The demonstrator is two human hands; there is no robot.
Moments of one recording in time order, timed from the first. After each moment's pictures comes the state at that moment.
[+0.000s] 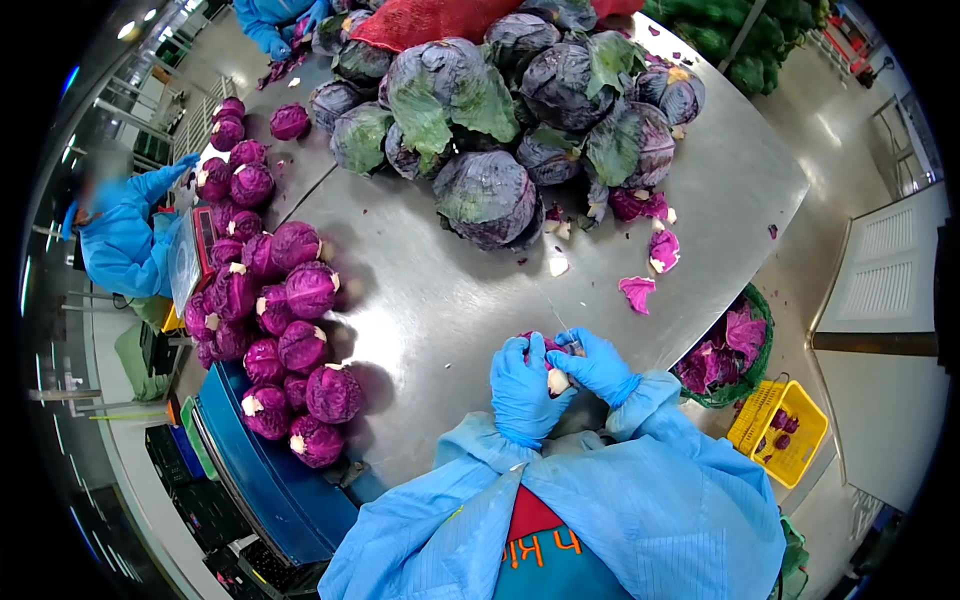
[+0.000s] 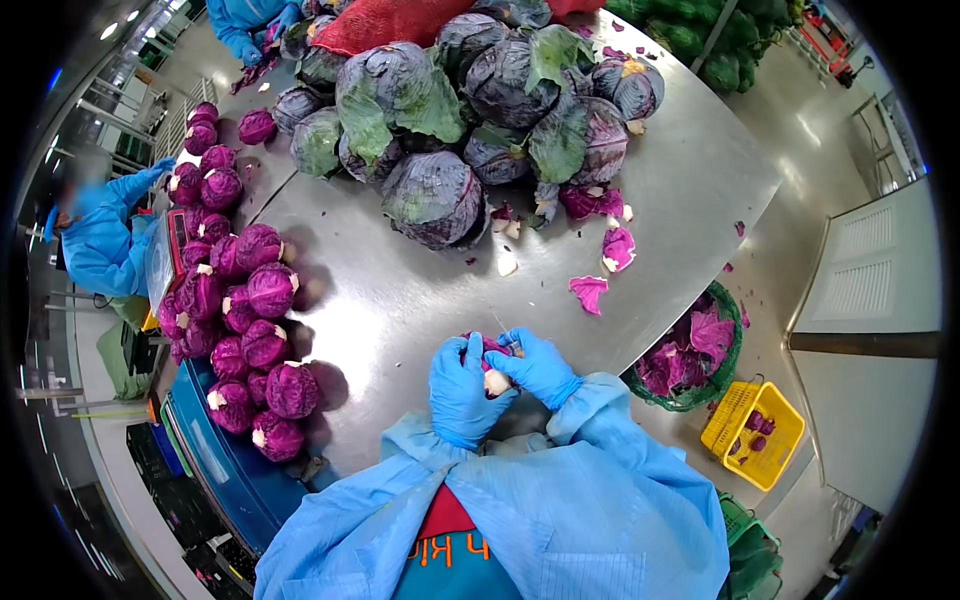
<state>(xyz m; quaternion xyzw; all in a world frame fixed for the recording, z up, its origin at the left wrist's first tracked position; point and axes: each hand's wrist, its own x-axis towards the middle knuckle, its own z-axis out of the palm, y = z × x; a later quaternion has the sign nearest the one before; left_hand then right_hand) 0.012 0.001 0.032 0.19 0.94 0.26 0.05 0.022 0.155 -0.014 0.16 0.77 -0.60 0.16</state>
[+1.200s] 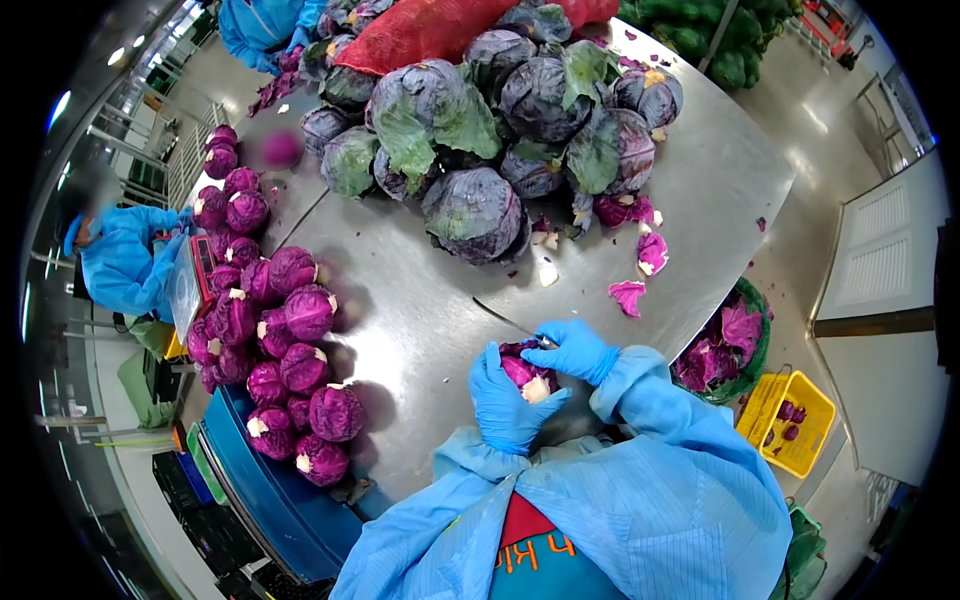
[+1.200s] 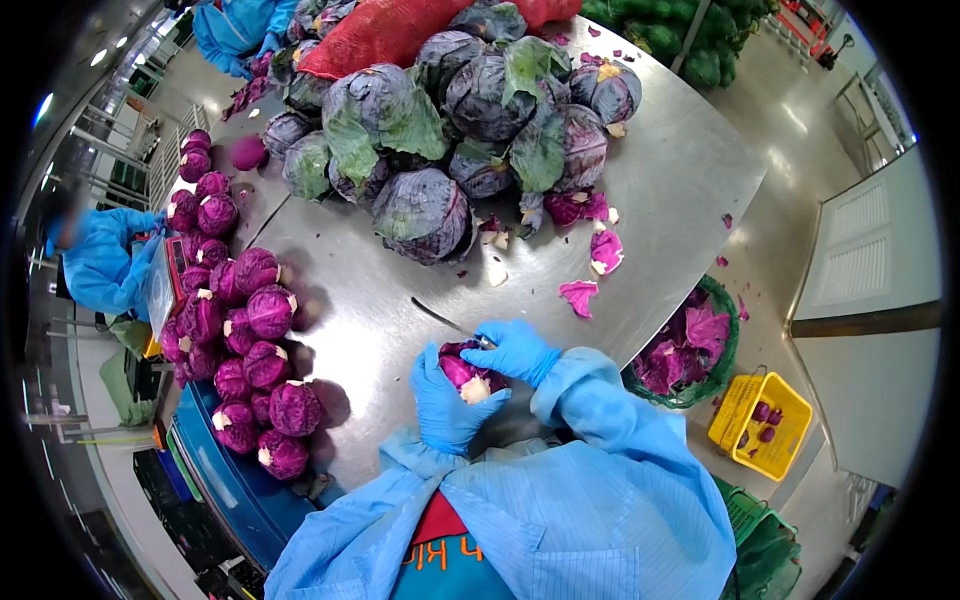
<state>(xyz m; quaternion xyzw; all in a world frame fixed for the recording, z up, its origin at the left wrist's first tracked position) 0.018 -0.013 0.024 0.09 0.95 0.31 0.01 -0.024 0.158 -0.011 0.03 0.75 -0.61 0.24</state>
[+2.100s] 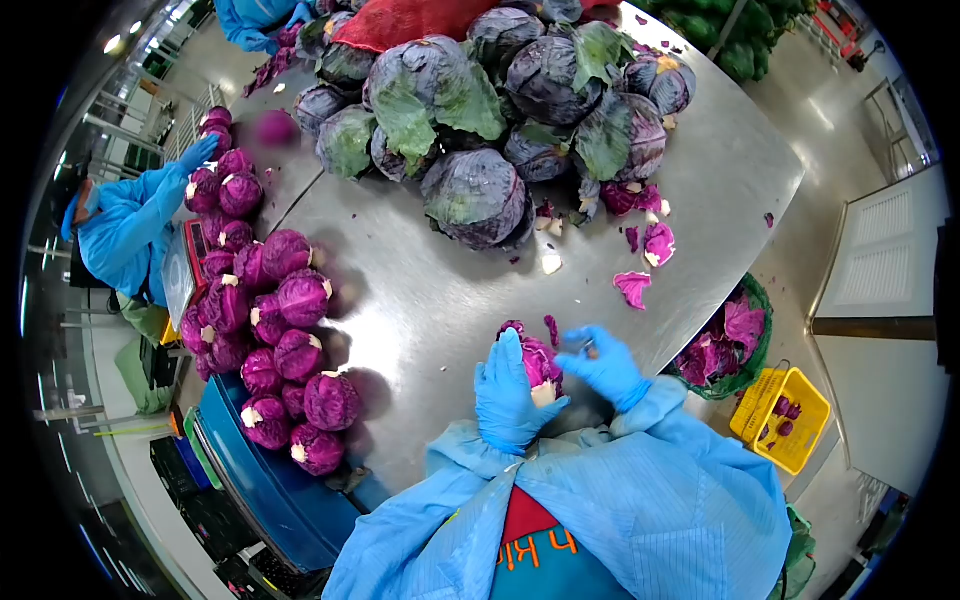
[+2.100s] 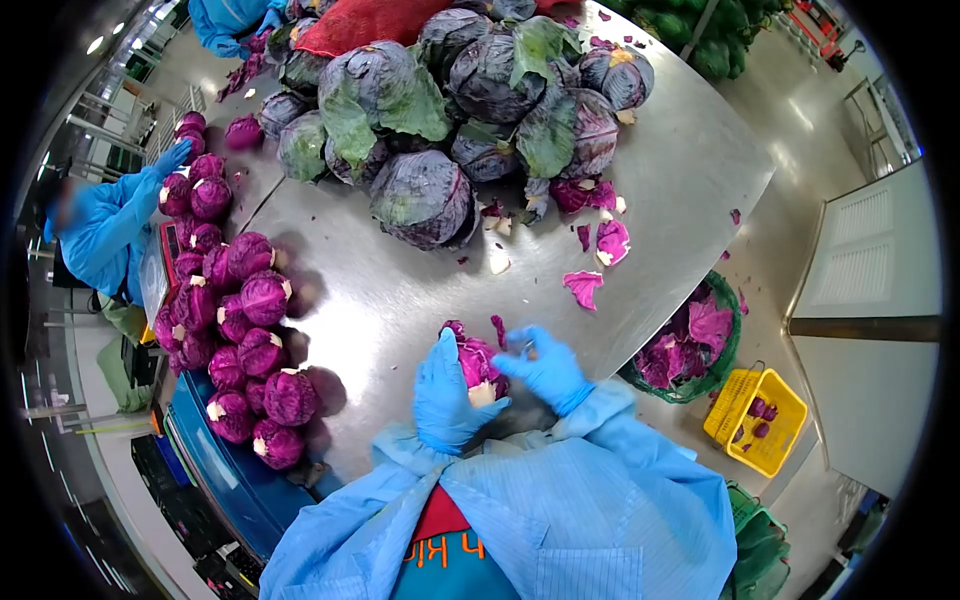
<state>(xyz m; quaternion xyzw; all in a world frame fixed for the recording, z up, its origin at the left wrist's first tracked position) 0.013 -0.016 0.035 0.20 0.94 0.26 0.04 0.034 0.168 -0.004 0.22 0.77 -0.58 0.14</state>
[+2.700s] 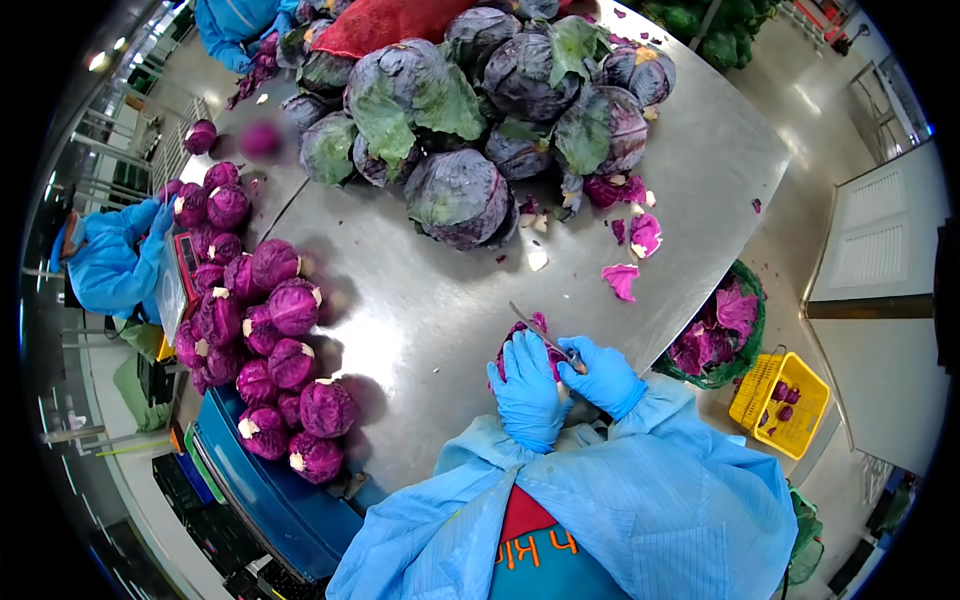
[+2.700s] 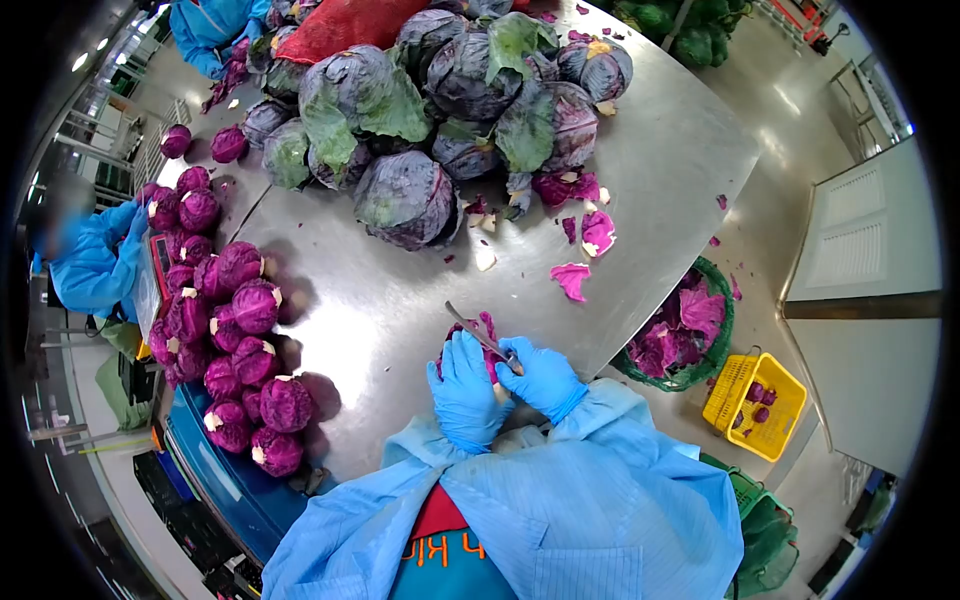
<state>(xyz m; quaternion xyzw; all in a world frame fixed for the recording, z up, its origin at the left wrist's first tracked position) 0.034 0.027 0.011 0.19 0.98 0.07 -0.02 0.053 0.166 0.005 0.11 0.88 -0.45 0.13</state>
